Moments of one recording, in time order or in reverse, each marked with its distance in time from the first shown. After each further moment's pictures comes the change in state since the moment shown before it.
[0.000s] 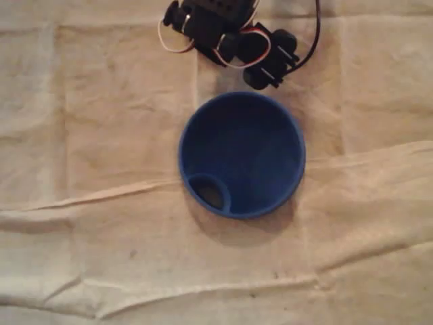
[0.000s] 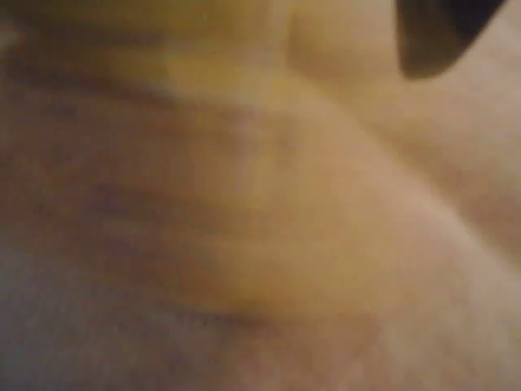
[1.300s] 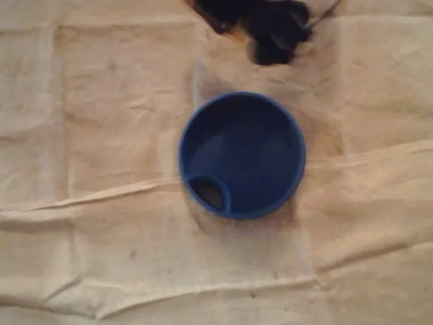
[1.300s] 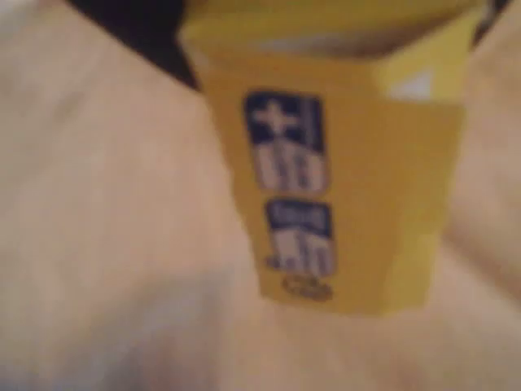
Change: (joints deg) arm -6.0 25.0 -0.3 4.6 -0.2
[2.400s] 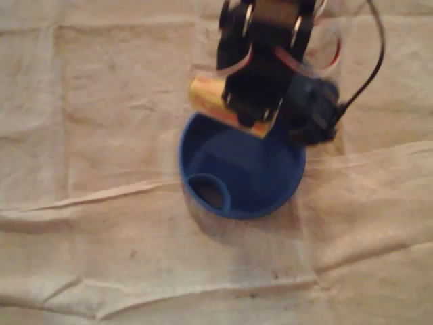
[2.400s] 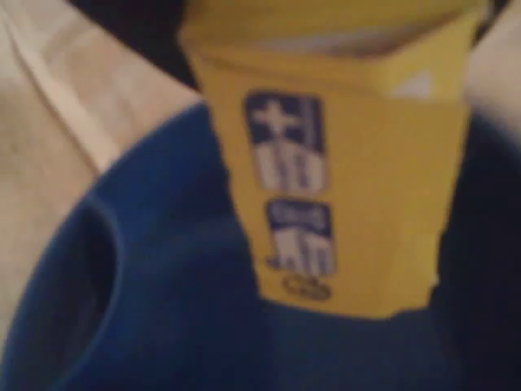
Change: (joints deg) arm -7.6 -37.2 -51.9 0.1 0.0
